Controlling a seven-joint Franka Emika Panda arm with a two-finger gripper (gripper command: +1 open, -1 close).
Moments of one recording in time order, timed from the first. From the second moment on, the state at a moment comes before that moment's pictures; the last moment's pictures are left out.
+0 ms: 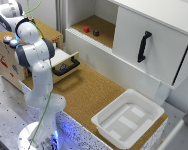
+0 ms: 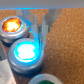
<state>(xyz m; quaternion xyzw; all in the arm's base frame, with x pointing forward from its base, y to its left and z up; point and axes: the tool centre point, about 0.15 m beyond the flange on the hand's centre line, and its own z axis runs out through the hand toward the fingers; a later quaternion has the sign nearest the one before) 0.185 0.519 0.474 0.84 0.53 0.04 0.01</state>
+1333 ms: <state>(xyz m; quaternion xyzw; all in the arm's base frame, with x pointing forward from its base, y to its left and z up) 0.163 0.517 0.462 0.82 0.57 0.02 -0.01</state>
